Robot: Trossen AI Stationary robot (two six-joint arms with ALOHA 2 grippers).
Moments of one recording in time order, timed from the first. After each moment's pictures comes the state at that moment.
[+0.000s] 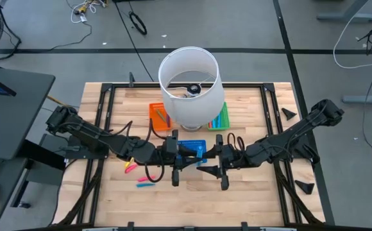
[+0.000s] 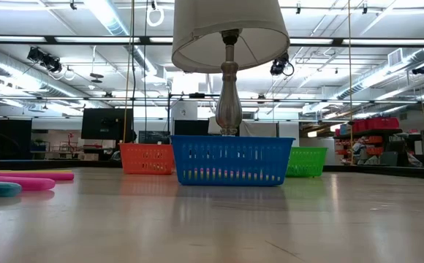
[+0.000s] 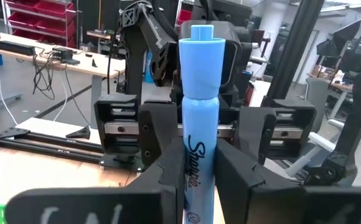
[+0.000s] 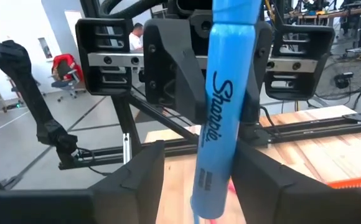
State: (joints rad) left arm -0.40 1.55 1.25 0.32 -0.45 -0.22; right arm 0.52 1.37 1.00 0.32 0.44 0.20
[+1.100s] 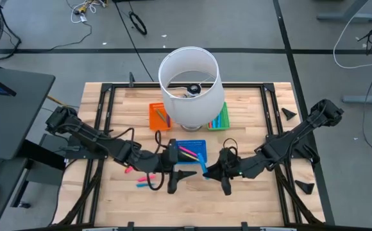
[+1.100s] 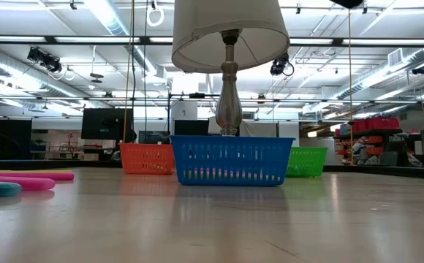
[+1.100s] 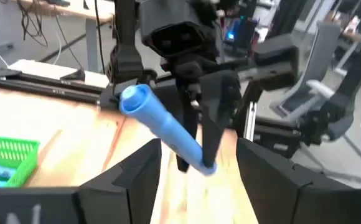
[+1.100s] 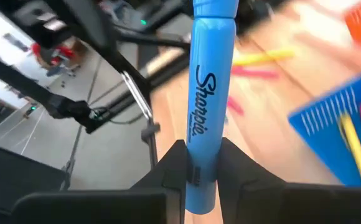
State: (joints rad) left arm -0.46 1.55 1.25 0.07 -0.44 -0.34; right arm 0.59 1.38 1.00 -0.04 0.43 0.83
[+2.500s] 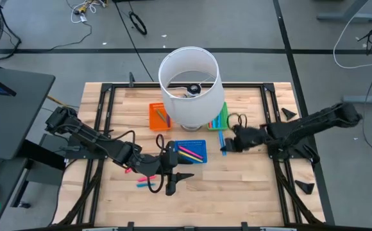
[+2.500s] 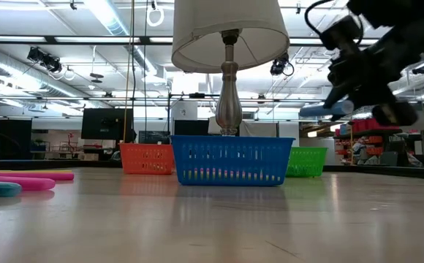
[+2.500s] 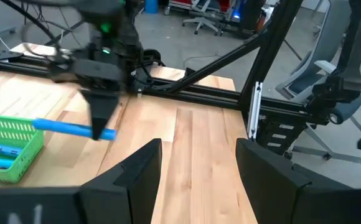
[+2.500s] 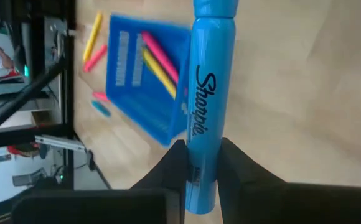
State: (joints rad) left arm -0.47 1.55 1.25 -0.02 -0.45 -0.36; right arm 0.13 1.02 0.45 -0.12 0.01 1.44
